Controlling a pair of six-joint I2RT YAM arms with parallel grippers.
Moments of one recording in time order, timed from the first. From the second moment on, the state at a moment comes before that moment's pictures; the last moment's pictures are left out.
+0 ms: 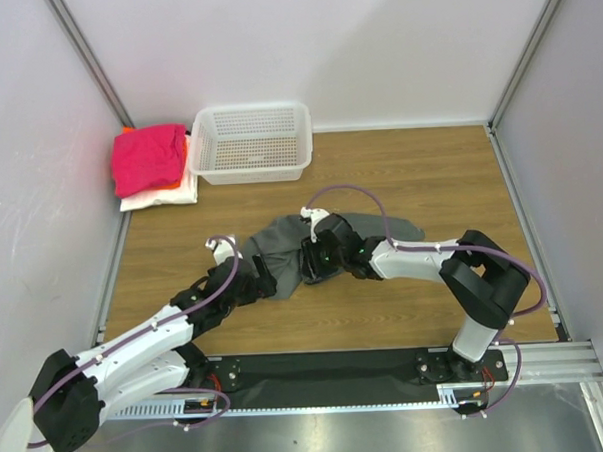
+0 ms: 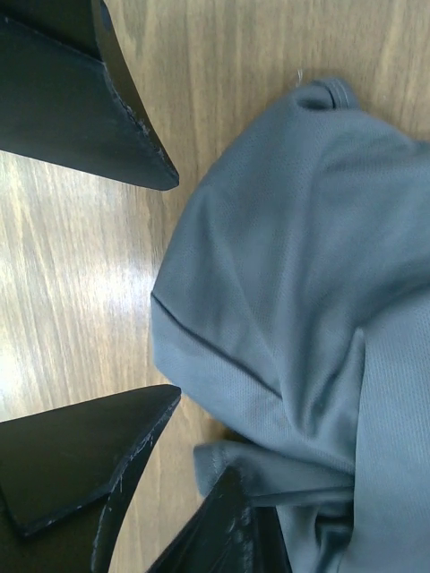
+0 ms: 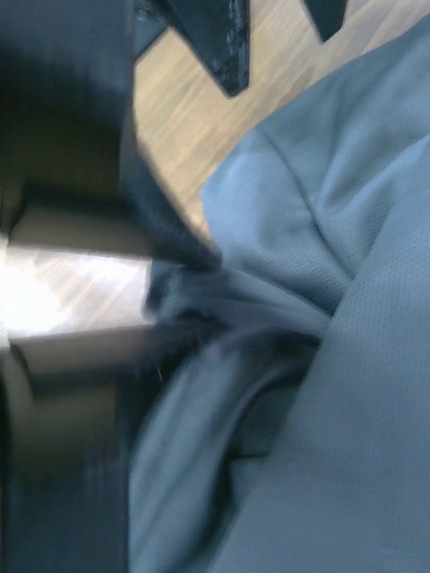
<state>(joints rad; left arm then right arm) -0.73 0.89 0.39 -0.29 -0.32 -0.83 0.87 1.70 0.92 0.04 -0.08 0.43</state>
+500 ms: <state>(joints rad) -0.74 0.97 0.36 -0.13 -0.25 -0.80 0.80 1.46 0.87 -0.21 0.19 0.44</state>
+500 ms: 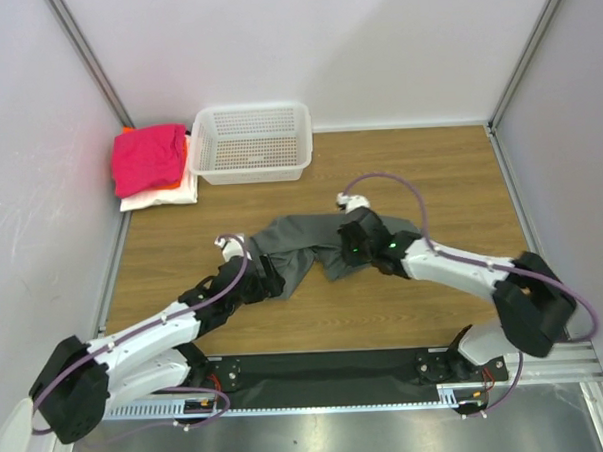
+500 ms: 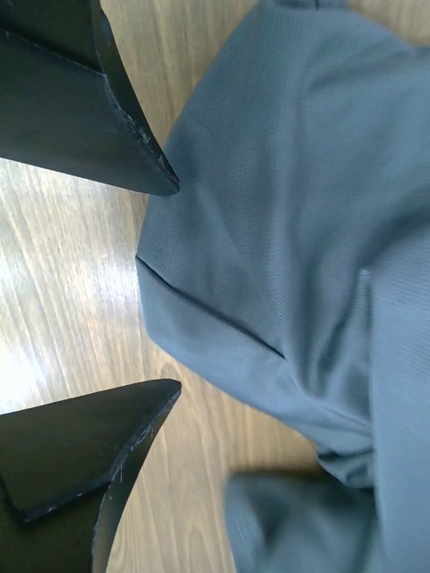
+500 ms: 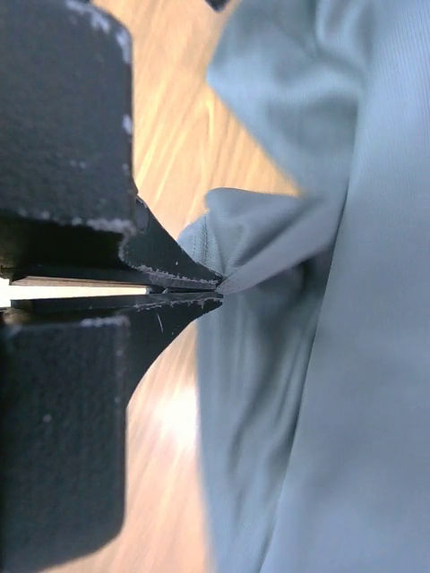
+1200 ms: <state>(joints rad) -0.84 1.21 0.53 -0.17 -0.46 -0.78 0.50 1.13 0.66 -0.39 0.24 0.47</state>
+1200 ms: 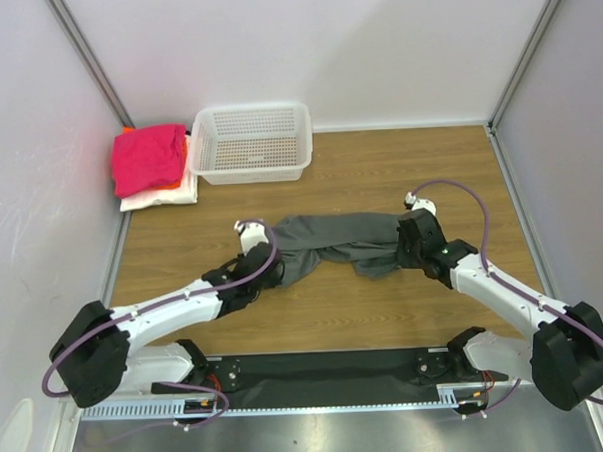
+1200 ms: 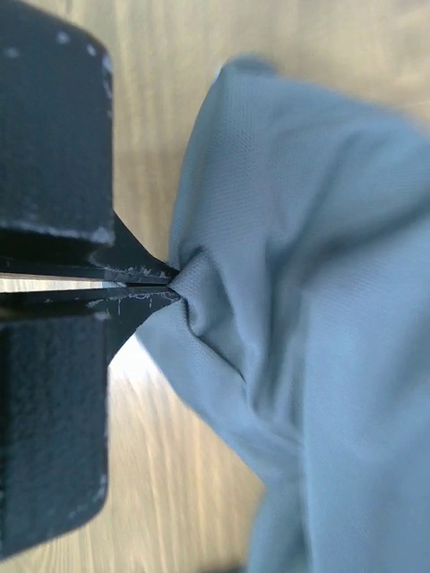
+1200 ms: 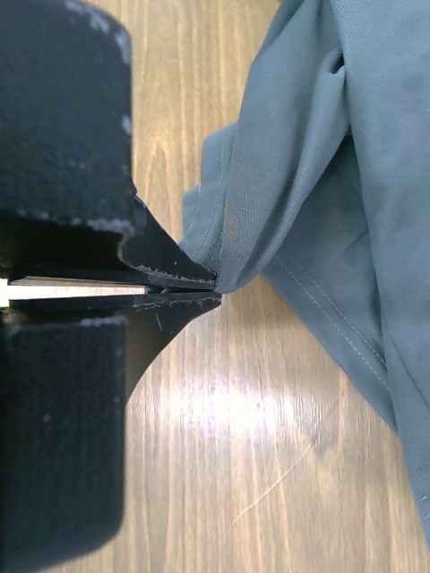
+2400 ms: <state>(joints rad) -0.63 0.76 0.91 -0.57 -0.56 -0.58 0.48 1.14 0.65 -0.38 0.23 0.49</state>
